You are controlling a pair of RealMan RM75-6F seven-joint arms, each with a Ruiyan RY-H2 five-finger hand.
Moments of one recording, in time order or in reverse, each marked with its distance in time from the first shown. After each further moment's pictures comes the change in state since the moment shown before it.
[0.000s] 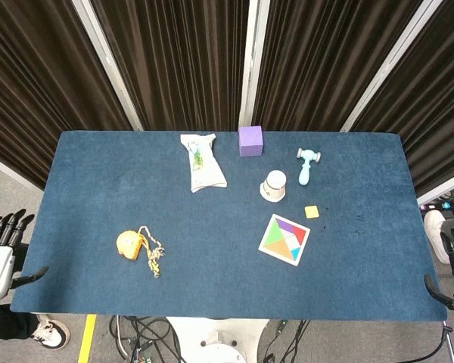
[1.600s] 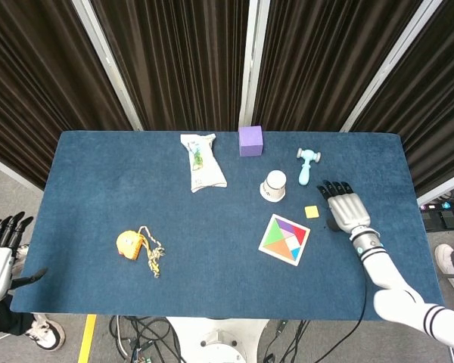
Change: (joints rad) left arm -0.001 -0.030 0.005 0.066 -0.018 -0.021 -0.046; right arm 0.667 -0.270 0.149 0.141 0.452 -0.820 -0.566
